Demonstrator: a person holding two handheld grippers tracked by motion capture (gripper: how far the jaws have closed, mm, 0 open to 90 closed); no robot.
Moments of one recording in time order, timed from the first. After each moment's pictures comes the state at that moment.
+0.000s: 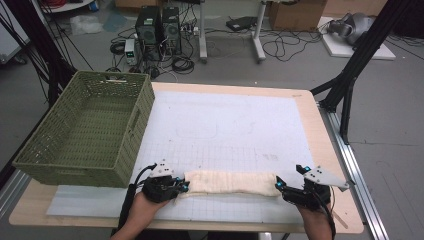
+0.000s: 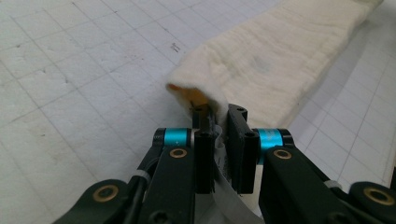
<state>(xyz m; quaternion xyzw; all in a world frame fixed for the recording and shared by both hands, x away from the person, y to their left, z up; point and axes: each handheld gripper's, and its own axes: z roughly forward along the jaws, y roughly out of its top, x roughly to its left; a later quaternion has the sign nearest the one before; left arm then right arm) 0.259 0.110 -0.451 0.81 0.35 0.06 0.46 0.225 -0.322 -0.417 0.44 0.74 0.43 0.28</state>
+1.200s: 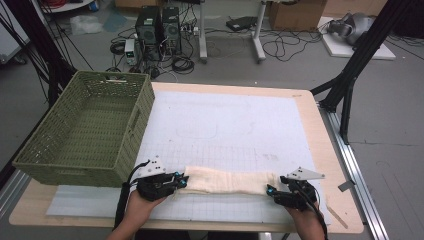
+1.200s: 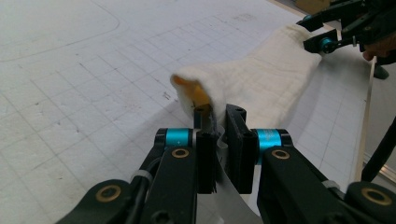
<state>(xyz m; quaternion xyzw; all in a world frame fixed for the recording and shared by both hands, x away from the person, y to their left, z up) 0.257 0.122 -0.436 0.79 0.32 0.07 0.53 0.240 -0.306 -0.446 0.47 0.79 0.36 0.17</state>
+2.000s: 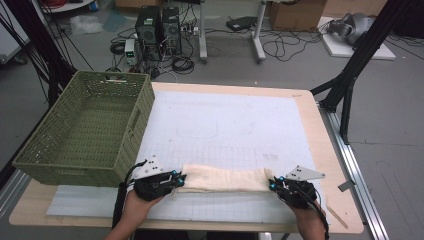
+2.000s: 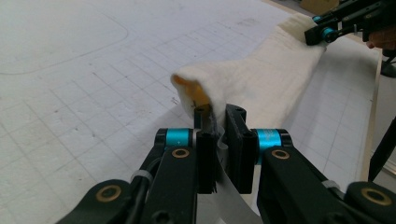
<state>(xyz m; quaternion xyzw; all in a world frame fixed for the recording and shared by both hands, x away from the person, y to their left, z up) 0.255 0.128 -0.430 0.78 0.31 0.10 0.53 0.239 -0.302 -0.434 0.40 0.81 0.38 0.19</state>
